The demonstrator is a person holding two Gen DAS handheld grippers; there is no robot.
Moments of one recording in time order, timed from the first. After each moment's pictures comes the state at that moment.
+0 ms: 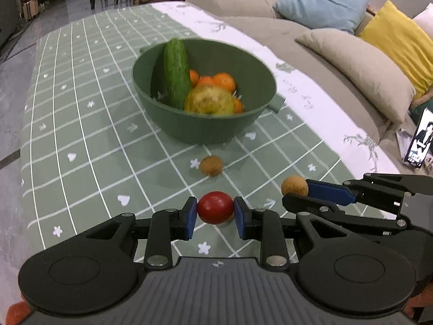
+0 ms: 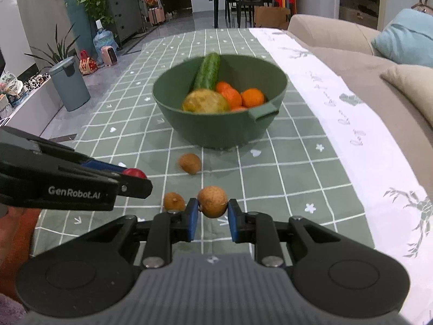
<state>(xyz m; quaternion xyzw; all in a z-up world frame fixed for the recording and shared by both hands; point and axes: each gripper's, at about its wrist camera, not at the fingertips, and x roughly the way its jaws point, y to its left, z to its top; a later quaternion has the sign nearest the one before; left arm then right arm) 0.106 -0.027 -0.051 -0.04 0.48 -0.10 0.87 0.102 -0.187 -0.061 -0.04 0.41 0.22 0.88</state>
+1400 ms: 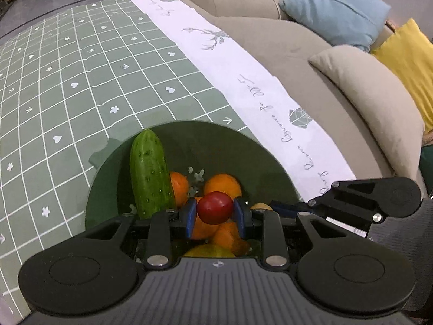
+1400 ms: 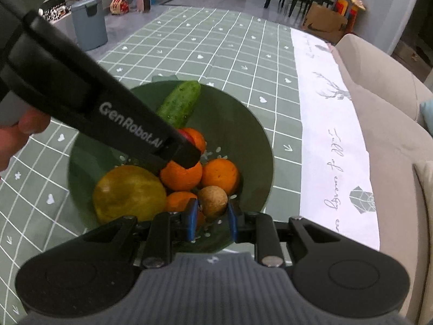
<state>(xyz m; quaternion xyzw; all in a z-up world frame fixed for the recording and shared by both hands) 0.311 -0.033 -0.049 -0.06 0.53 -0.13 0.84 0.298 -0.153 -0.059 -0.21 0.45 0.30 0.82</state>
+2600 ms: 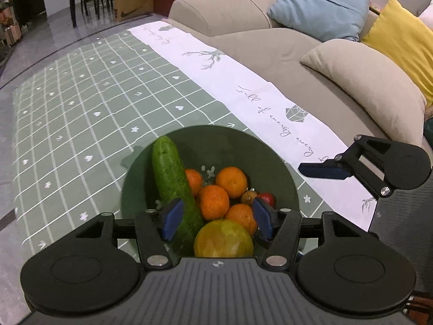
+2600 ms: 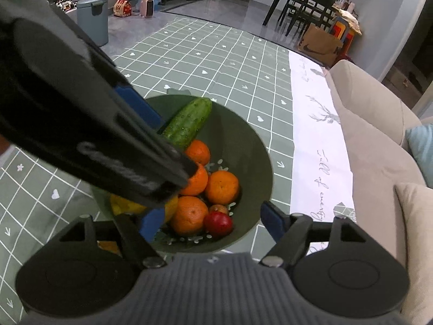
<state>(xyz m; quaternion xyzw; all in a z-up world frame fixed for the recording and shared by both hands) 0.254 -0.039 -0.008 0.02 0.48 -0.11 0.87 0.247 -0.144 -0.027 -0.24 0.40 0.29 0.84</state>
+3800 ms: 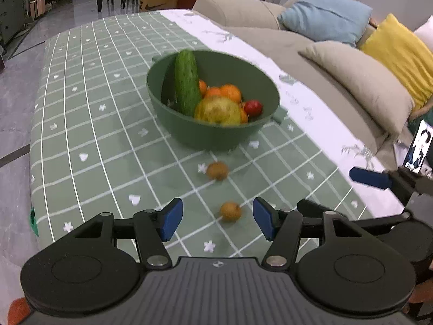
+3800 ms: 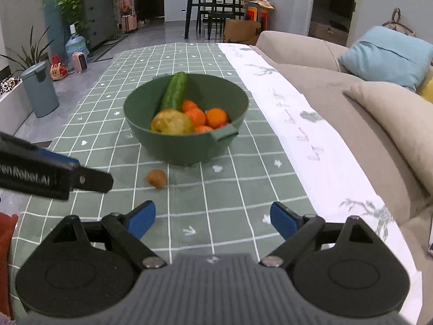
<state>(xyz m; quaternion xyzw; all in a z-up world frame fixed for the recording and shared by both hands) 0.094 -0.016 -0.048 -0.05 0.47 -0.09 0.88 0.087 -0.194 -0.051 -0.07 0.39 0.15 0.91</state>
